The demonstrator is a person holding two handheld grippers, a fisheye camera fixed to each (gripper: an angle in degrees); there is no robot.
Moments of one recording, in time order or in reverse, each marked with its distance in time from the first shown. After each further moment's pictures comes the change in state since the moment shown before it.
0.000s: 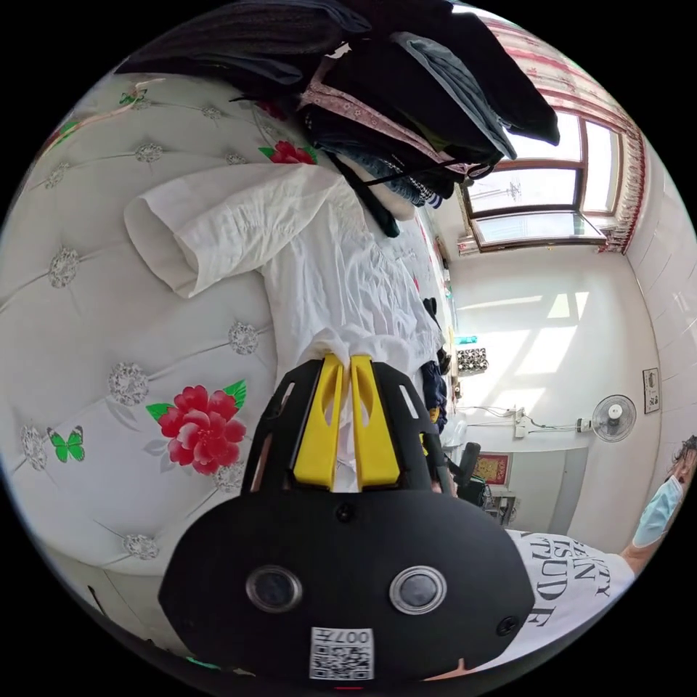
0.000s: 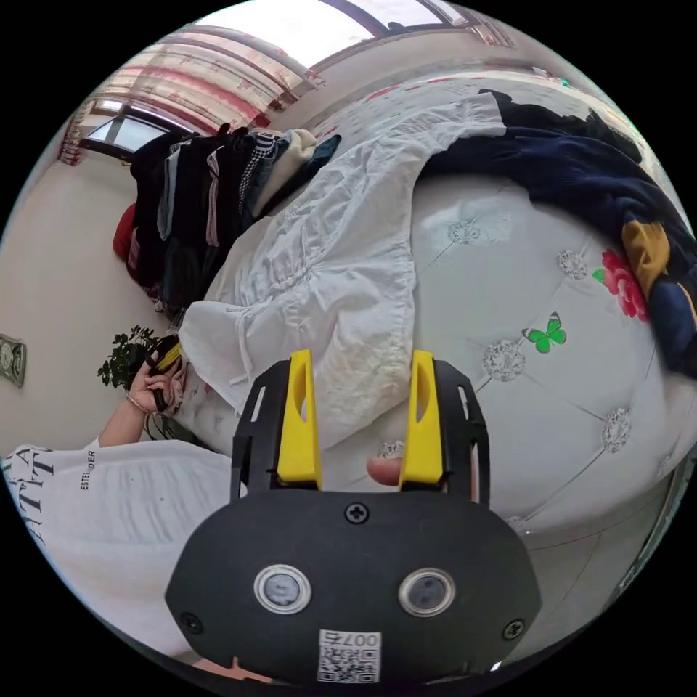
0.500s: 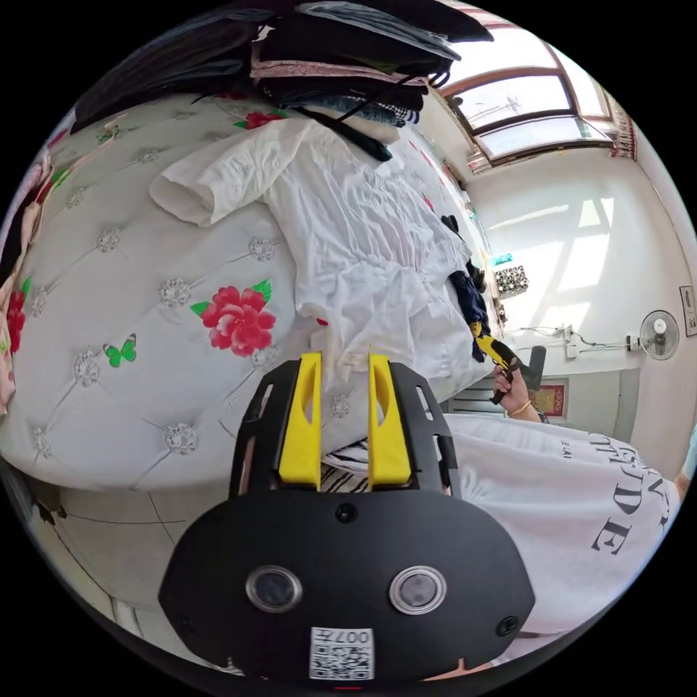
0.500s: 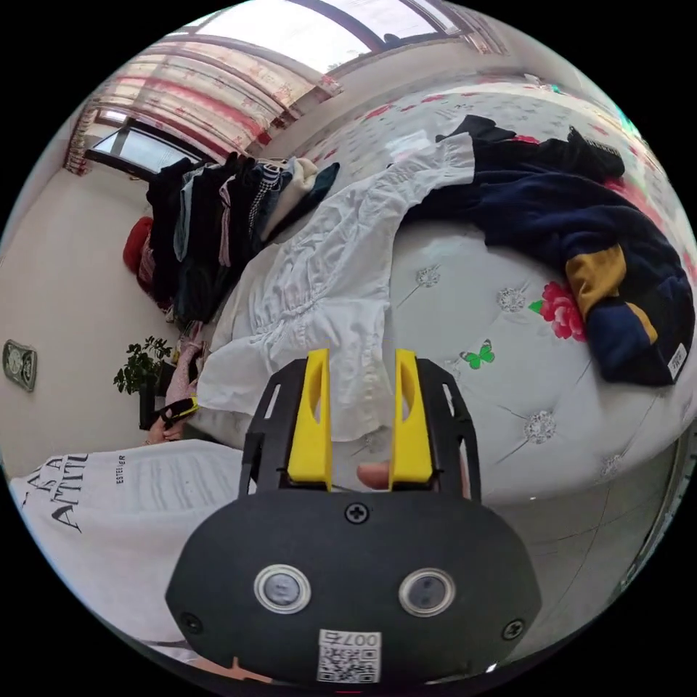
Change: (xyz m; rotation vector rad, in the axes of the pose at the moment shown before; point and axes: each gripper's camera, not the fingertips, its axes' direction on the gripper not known) left arm 0.029 0.125 0.032 -0.207 -0.214 0.157; right arm 0.016 -0.021 -0.057 0.022 -0.019 0.018
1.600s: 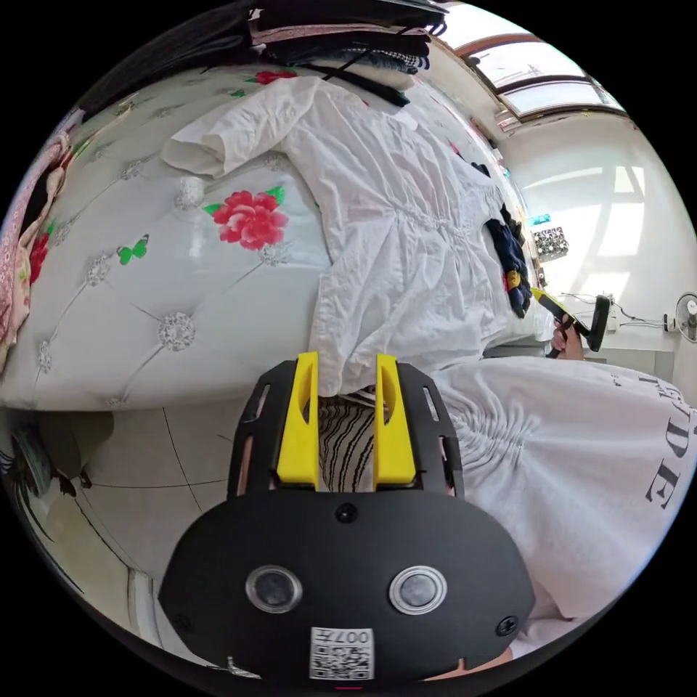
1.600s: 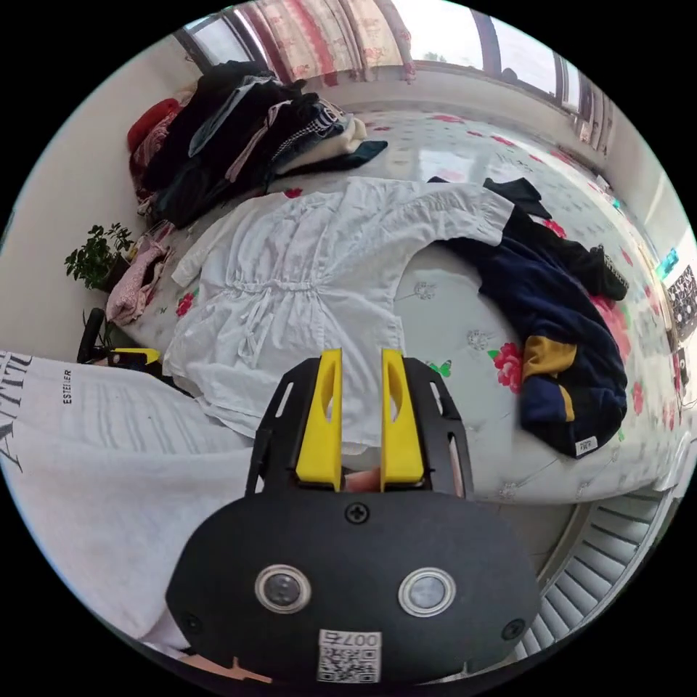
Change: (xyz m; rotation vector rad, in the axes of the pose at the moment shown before) left arm 0.013 0.068 0.135 -0.101 -0.132 0.044; right arm -0.069 0.037 0.083 -0.113 0.300 -0.373
